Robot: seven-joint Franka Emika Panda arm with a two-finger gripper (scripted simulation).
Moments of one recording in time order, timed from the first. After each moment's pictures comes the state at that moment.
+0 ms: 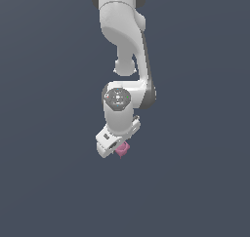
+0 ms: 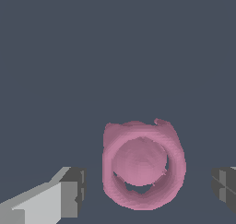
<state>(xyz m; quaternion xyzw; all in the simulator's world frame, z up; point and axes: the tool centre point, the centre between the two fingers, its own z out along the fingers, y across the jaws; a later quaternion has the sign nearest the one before) 0.065 -0.019 0.082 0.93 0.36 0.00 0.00</state>
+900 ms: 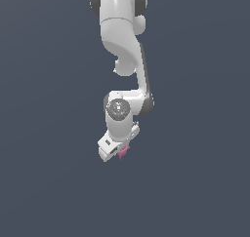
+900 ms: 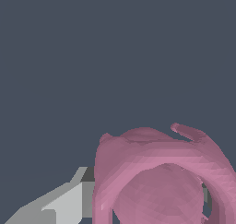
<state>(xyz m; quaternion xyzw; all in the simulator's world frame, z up) 0.065 -0.018 0.040 0.93 0.36 0.00 0.00</state>
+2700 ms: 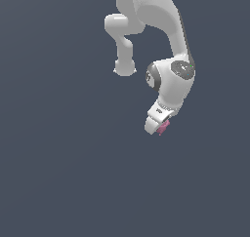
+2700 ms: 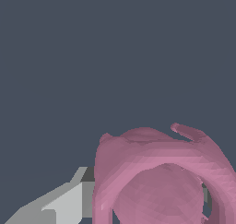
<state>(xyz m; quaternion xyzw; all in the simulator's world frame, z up) -0.017 0.163 0.116 0.93 0.37 0.00 0.00</state>
